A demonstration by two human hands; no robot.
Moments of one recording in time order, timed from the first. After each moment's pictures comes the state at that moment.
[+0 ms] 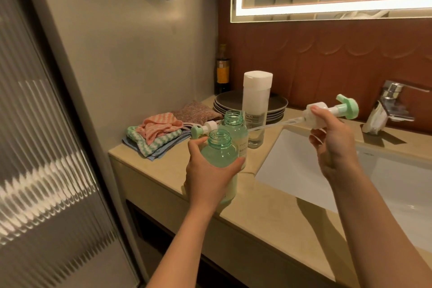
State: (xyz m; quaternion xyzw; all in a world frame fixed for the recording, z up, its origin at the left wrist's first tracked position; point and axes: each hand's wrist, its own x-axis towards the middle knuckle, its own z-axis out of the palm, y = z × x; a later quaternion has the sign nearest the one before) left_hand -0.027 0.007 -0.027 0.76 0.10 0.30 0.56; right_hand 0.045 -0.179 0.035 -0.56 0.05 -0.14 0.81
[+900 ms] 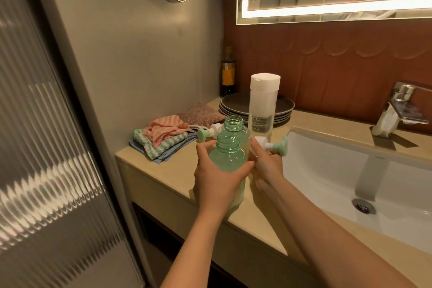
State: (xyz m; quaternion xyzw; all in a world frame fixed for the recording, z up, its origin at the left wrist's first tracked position) left_hand -0.027 0.009 -0.028 0.76 0.10 0.31 0.57; right_hand 0.071 -0.072 -0.039 -0.51 0.12 0.03 0.85
